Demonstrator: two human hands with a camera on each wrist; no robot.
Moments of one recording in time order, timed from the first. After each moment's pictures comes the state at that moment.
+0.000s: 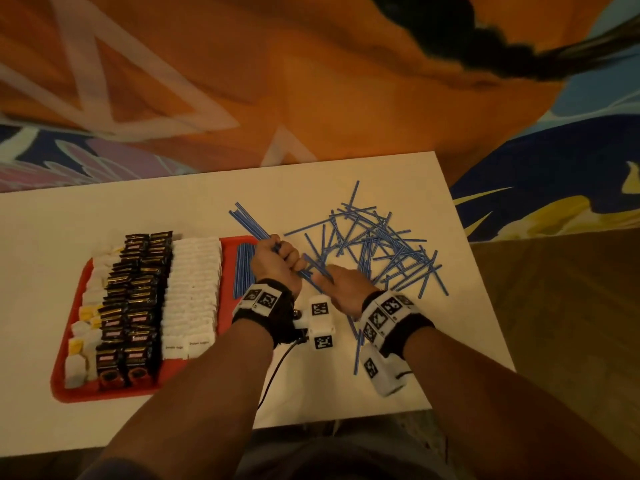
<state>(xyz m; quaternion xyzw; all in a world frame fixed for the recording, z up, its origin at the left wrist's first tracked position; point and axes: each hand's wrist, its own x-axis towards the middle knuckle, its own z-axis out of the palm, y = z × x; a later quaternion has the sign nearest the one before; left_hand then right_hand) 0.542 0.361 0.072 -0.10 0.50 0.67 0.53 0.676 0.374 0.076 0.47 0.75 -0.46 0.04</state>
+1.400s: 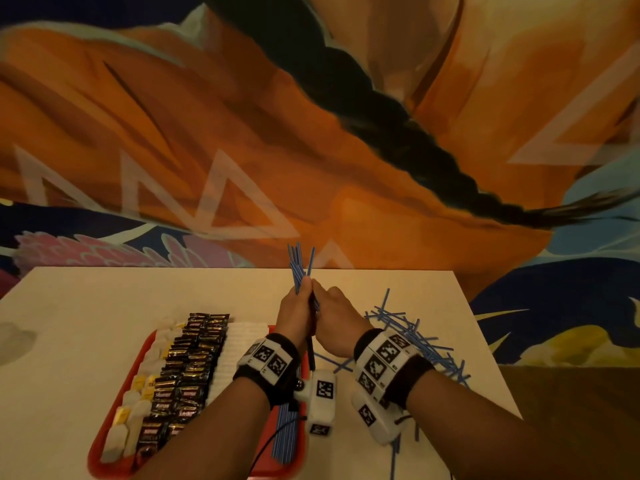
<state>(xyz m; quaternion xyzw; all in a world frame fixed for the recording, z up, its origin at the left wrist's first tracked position) 0.478 0.341 0.178 0.21 0.61 0.61 0.46 0.571 0.359 0.217 0.41 0.83 -0.39 -0.05</state>
